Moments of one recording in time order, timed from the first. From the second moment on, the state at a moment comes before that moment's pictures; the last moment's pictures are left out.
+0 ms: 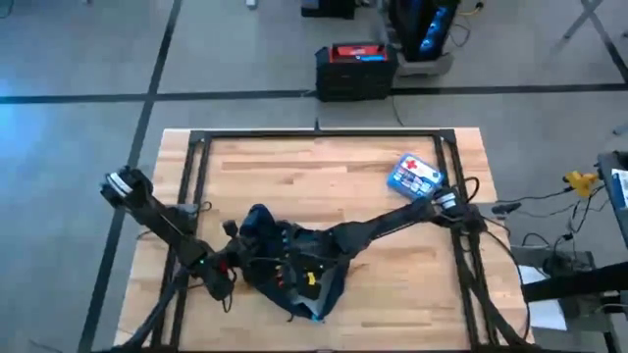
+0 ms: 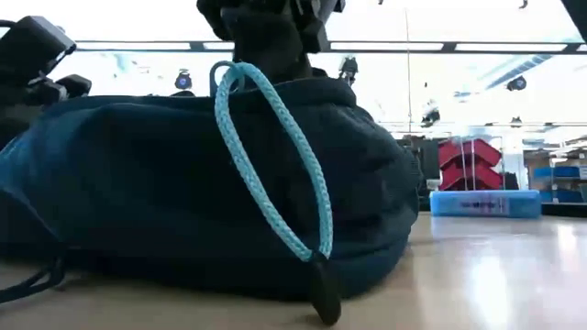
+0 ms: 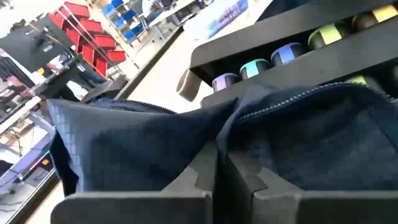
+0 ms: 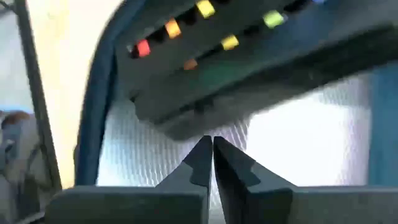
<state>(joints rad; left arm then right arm) -0.81 1.50 0.39 0.15 -1.25 -0.44 0.27 2.12 1.87 -0.81 -0.04 0.58</state>
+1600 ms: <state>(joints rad) -0.97 1.50 0.41 0.01 -1.12 -0.69 0.17 2.19 1.87 -0.62 -0.22 0.48</state>
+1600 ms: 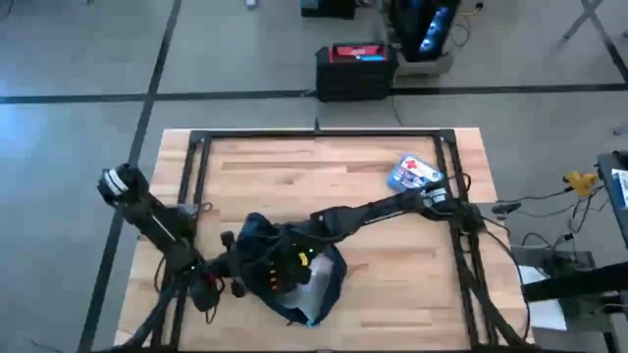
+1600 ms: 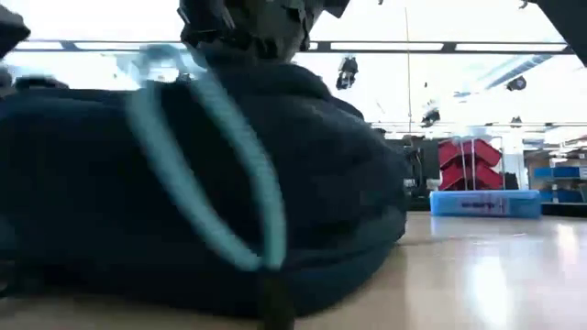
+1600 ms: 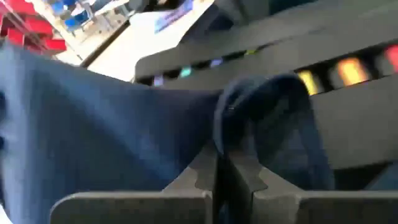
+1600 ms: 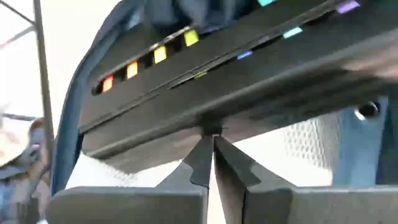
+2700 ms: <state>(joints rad) -0.91 1.57 0.40 0.02 -1.05 -0.72 0.12 2.19 1.88 -0.61 -0.27 0.48</state>
